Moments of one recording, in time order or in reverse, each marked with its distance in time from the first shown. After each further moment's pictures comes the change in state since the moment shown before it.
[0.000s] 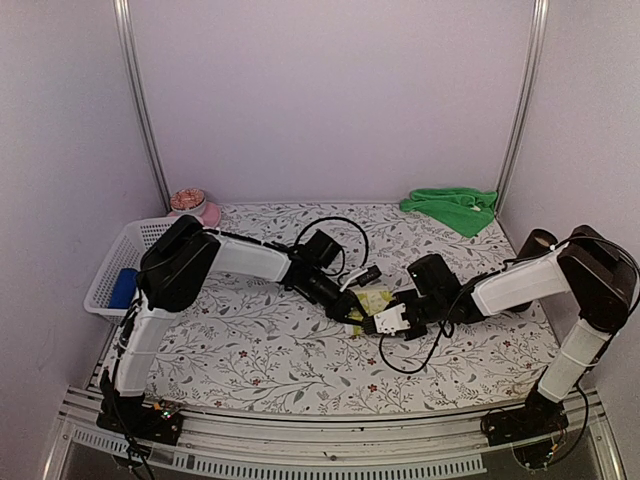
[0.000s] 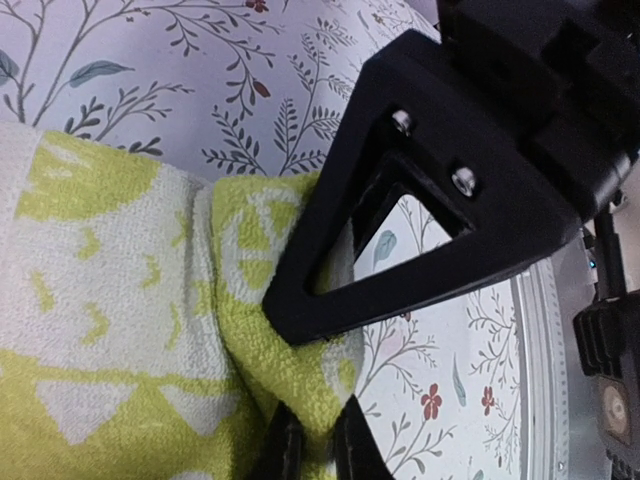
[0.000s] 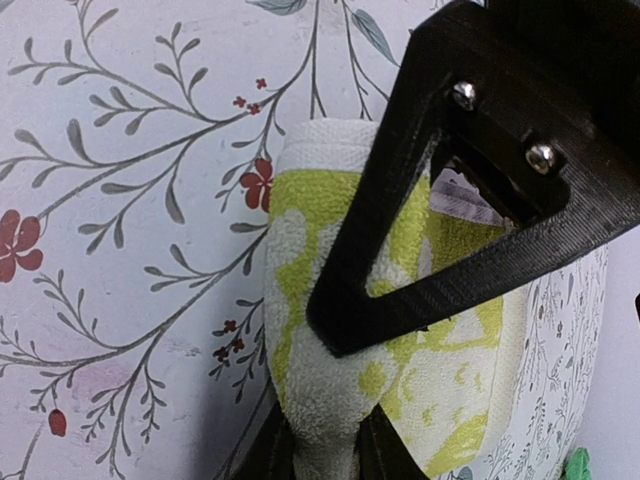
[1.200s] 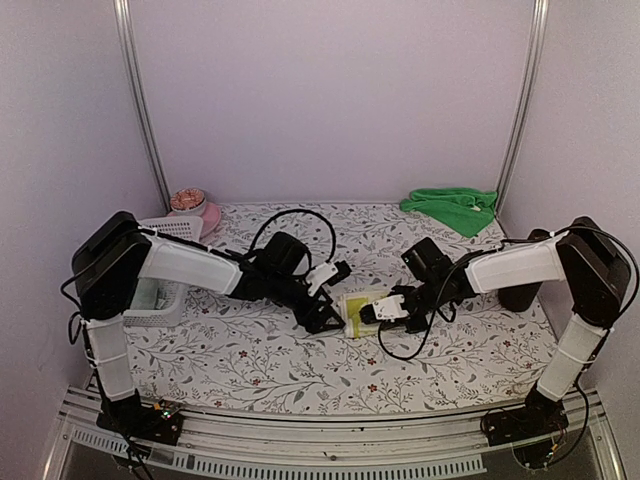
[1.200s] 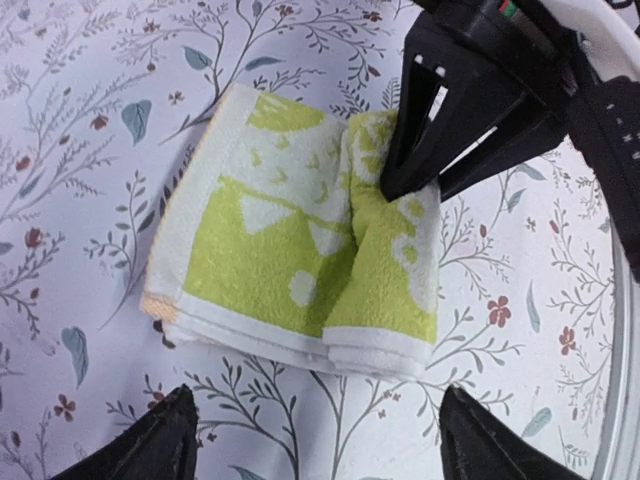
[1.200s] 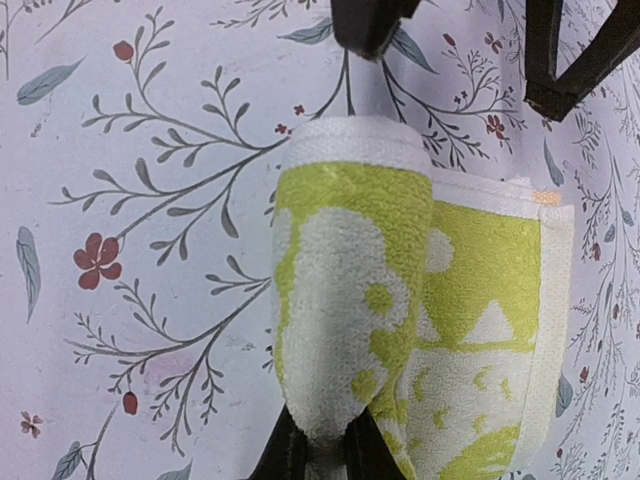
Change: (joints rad) left arm -0.027 -0.431 -0.496 0.227 -0.449 0.029; right arm -0.042 0.044 0.190 -0.356 -0.161 0.063
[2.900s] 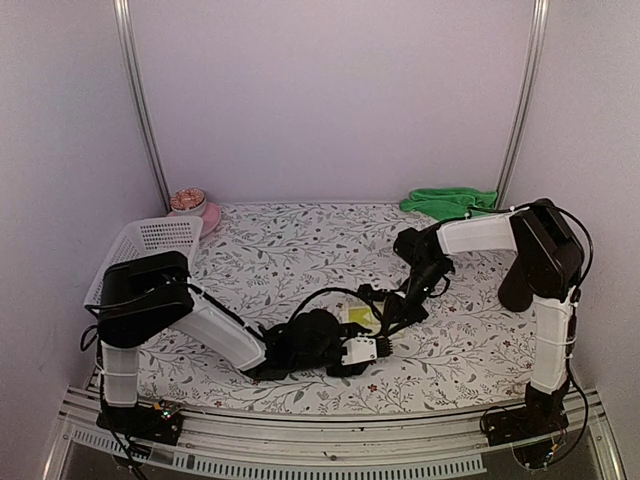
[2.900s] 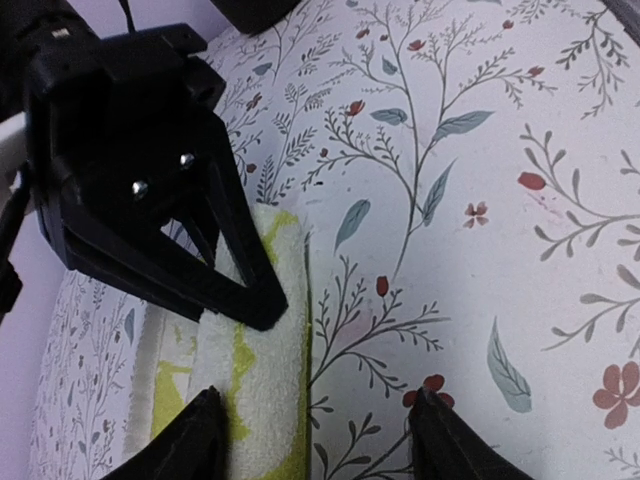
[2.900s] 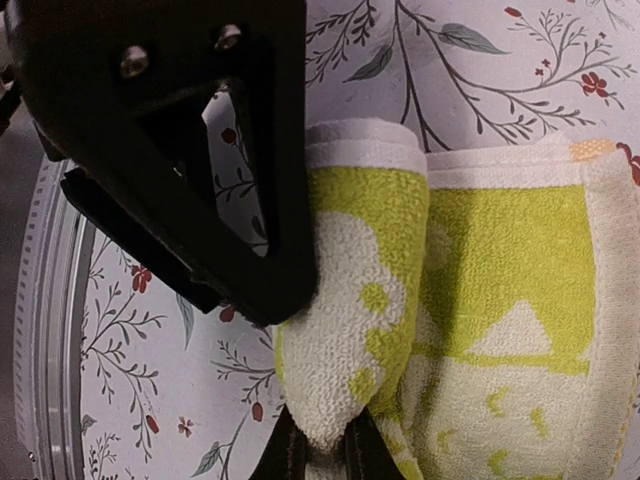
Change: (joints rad) left arm -0.380 0.108 -0.221 0.673 -0.560 0.476; right arm -0.112 0.317 0.441 -0.675 -0.377 0.035
